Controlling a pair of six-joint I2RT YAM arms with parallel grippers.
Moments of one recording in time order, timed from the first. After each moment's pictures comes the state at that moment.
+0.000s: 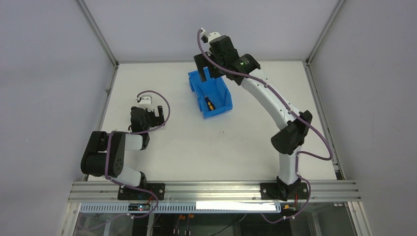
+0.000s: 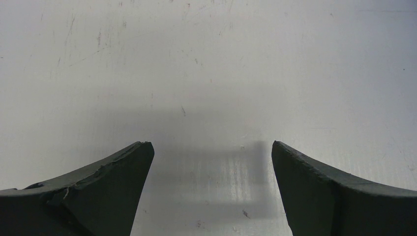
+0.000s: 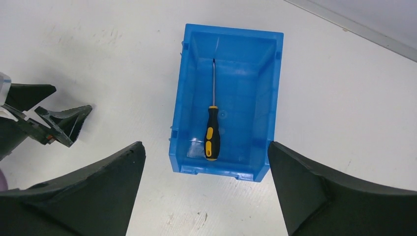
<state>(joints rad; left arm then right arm) -0.06 1.51 0.36 0.85 0.00 -0.03 0.70 1.95 2.17 -0.85 0.17 0.11</state>
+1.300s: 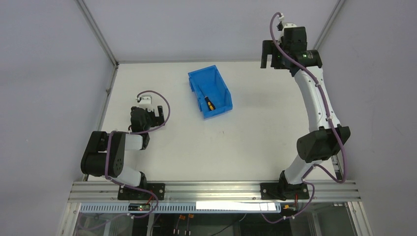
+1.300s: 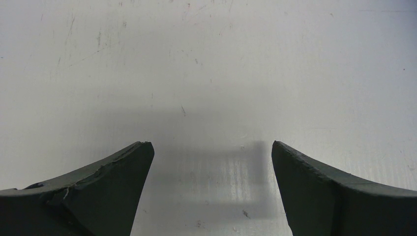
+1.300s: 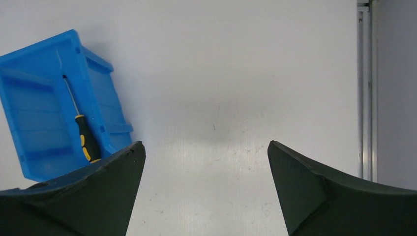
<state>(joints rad) -0.06 1.51 0.36 0.85 0.00 -0.03 0.19 1.68 1.93 -0.91 0.09 0.08</state>
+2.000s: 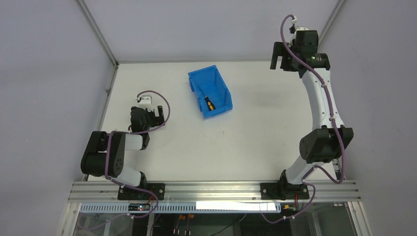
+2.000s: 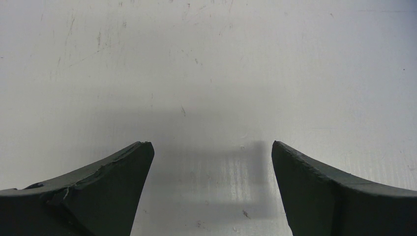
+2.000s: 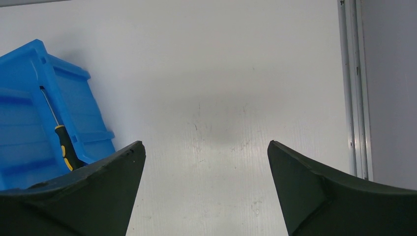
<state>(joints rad) -0.06 1.51 0.36 0.85 0.00 -0.03 0.04 1.67 1.85 -0.85 0.03 0.08</state>
